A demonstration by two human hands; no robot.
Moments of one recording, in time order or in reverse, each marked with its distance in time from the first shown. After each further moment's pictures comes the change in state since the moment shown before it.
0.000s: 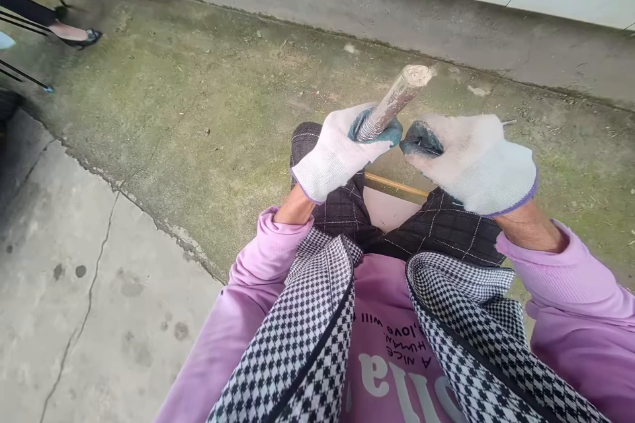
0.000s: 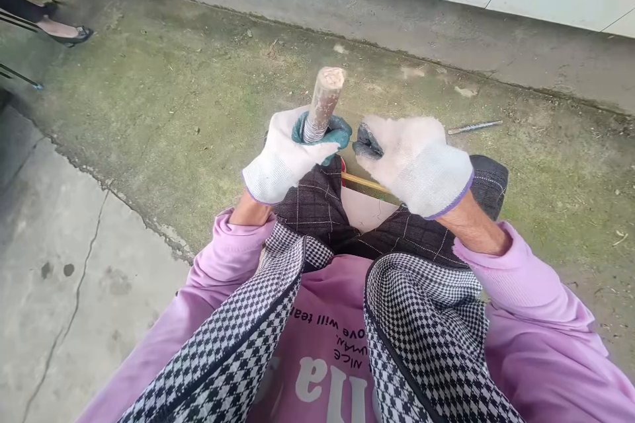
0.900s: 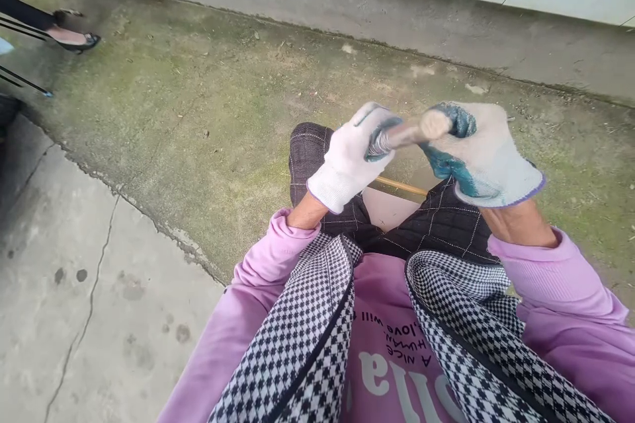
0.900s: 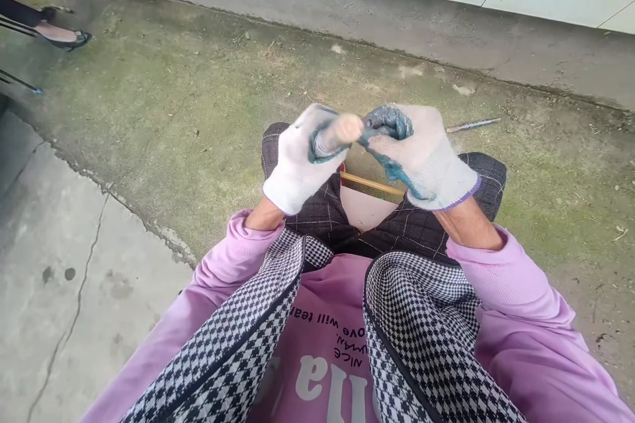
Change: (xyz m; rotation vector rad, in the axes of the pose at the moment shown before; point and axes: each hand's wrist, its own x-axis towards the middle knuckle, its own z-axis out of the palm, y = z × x) left_hand -0.005 -0.005 0.017 0.278 0.073 0.156; right_hand 0.002 -0.011 0.009 0.862 0.112 0.348
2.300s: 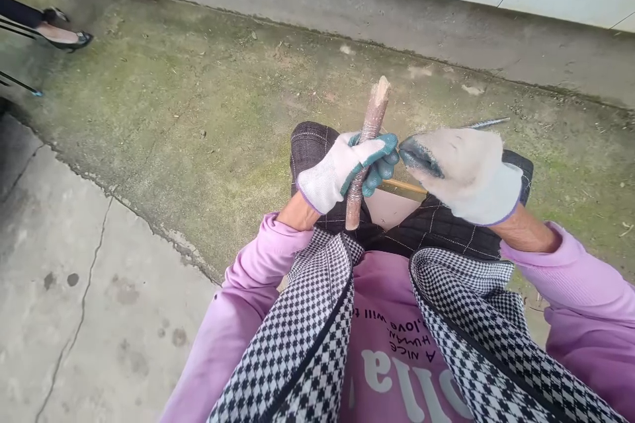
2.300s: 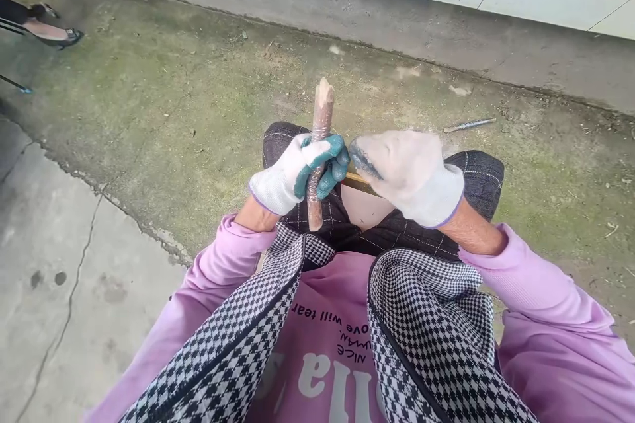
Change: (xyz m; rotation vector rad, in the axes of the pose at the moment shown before) left_hand -0.012 0.032 -0.021 -0.705 -0.313 -0.685; right_hand -0.020 0.011 -0.008 -0.784 -0.179 -0.367
